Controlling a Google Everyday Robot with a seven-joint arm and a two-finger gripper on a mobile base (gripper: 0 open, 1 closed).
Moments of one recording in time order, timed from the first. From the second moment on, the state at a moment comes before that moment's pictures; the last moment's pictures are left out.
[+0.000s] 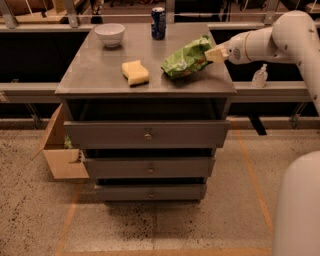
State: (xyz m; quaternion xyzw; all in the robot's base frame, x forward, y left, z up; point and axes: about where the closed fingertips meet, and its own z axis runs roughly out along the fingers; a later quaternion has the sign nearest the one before) arm 0.820 -0.187 0.906 -0.34 0.78 0.16 0.51
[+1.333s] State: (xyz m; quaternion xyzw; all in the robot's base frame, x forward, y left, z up) arm 0.773 -0.113 0.910 -0.37 0.75 0.22 0.50
